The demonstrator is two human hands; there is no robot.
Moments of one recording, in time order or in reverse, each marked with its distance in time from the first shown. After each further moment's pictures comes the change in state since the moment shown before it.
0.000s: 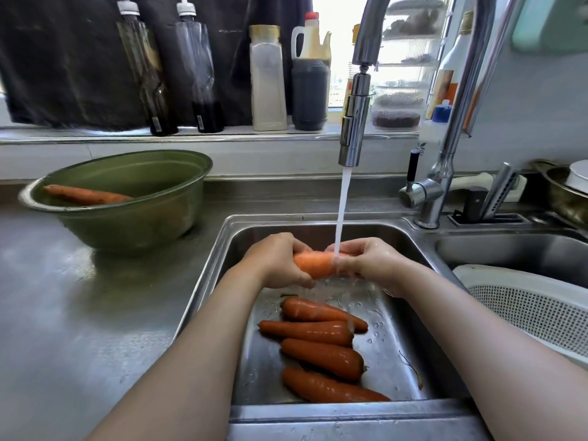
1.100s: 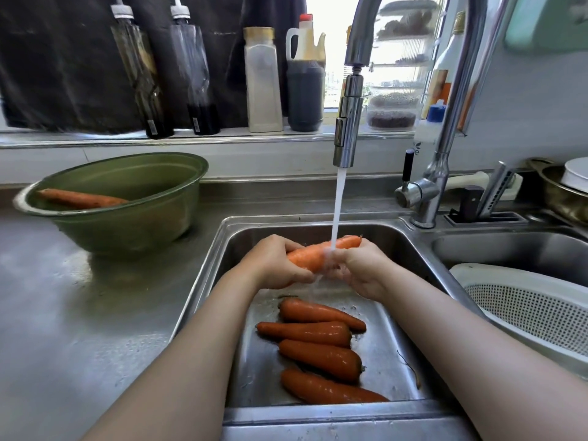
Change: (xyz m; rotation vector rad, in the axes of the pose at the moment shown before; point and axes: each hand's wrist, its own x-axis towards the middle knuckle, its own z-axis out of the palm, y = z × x) left_hand 0.004 -0.006 0.006 -0.224 0.010 -0.052; right_hand -0.004 -0.015 0.027 0.530 0.130 0.185
